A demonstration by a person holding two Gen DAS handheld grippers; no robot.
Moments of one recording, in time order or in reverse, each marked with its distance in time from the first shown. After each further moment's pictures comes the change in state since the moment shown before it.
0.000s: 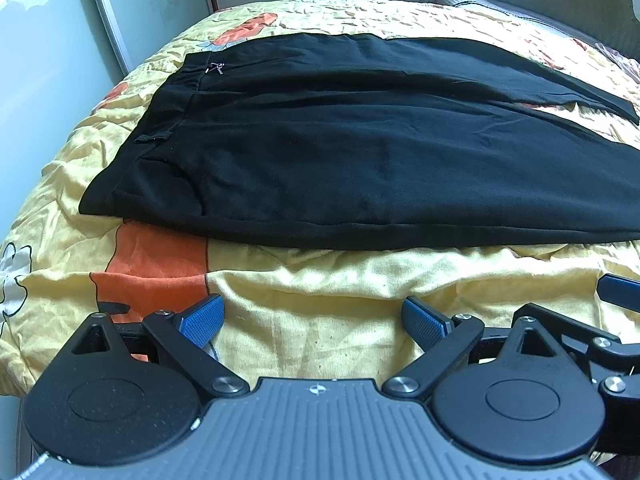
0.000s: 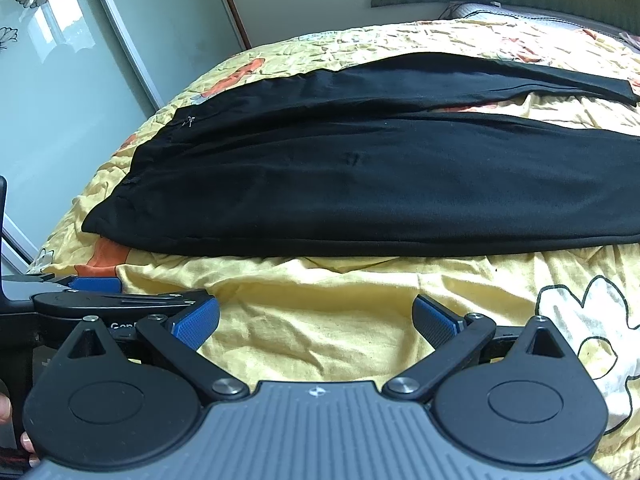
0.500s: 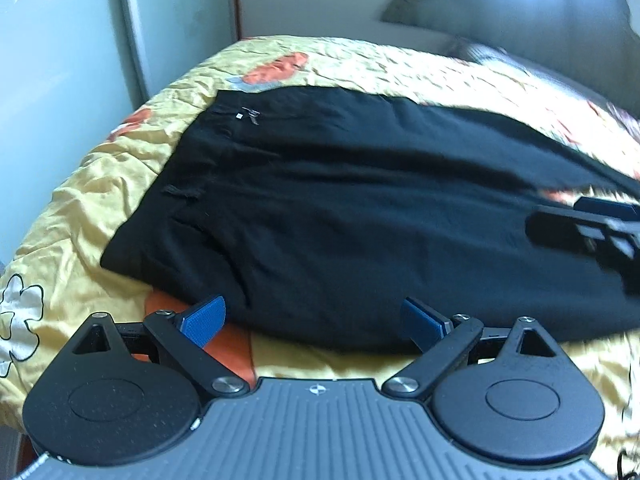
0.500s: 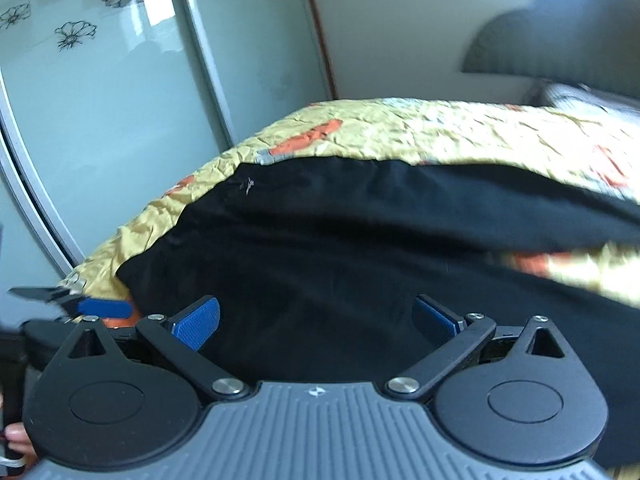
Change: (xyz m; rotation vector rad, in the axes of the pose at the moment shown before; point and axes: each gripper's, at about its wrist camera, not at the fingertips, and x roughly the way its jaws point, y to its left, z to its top) left arm -0.001 0.045 0.049 -0.132 -0.096 -0.024; right arm 0.025 -0.002 0.102 -0.253 -0.124 0.197
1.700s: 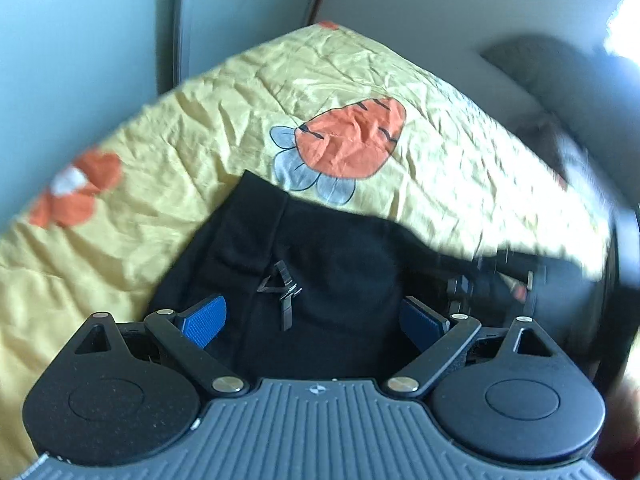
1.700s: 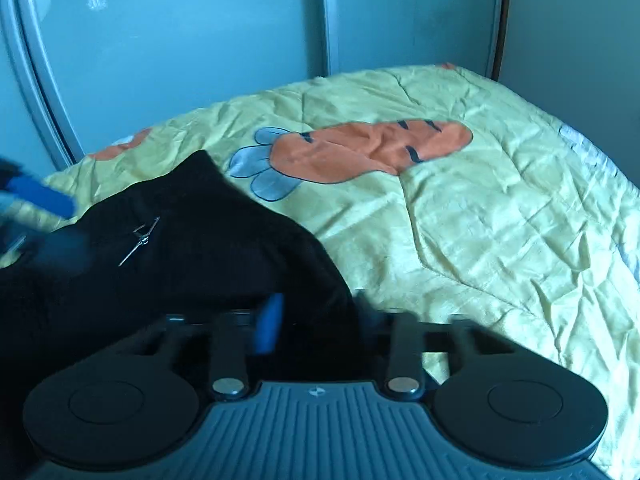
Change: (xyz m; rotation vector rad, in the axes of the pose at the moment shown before) left arm 0.166 0.087 0.212 -0.427 0.154 -0.064; right arm 0.319 -0.032 0.168 -0.500 0.266 0.288
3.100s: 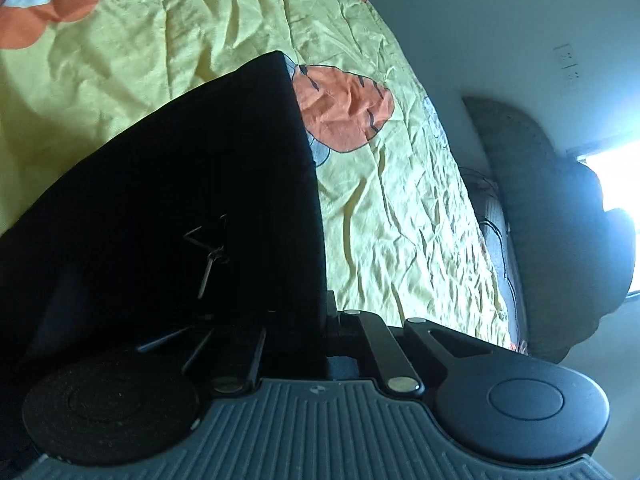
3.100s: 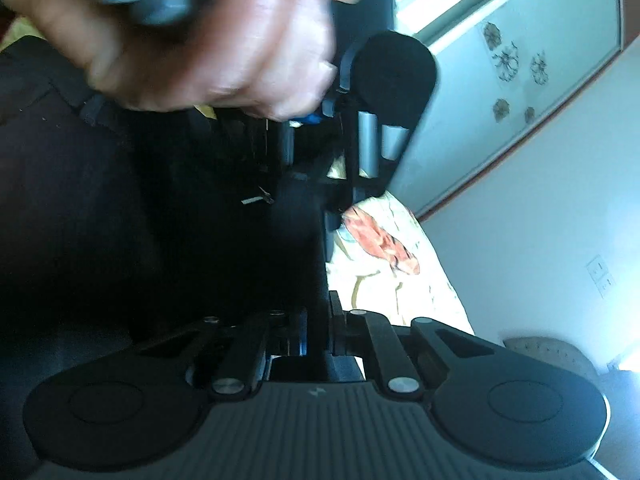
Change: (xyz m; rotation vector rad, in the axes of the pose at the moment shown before) left arm 0.041 0.031 -0.020 -0.364 0.098 -0.351; right arm -0.054 0.168 -0.072 -0.620 -0.164 -0.533
